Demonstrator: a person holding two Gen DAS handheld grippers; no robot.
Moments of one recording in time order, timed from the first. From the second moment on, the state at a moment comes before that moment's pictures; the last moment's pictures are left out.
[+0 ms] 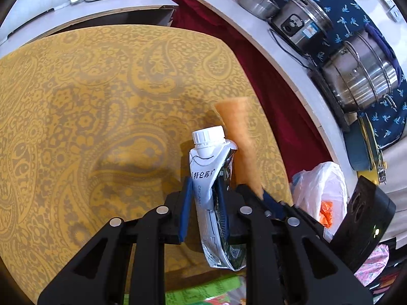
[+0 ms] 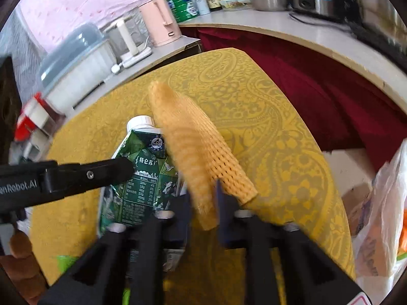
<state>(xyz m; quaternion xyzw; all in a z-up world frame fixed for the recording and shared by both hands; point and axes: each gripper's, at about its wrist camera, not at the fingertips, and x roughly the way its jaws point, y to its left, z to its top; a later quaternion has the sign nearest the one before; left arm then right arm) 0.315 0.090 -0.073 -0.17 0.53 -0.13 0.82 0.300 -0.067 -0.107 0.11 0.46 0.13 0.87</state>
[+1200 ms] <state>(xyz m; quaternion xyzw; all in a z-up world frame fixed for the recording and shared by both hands) 0.204 -0.128 0.047 -0.06 0.45 -0.30 0.84 0.093 -0.316 0.003 0.23 0.30 -0.07 0.92</state>
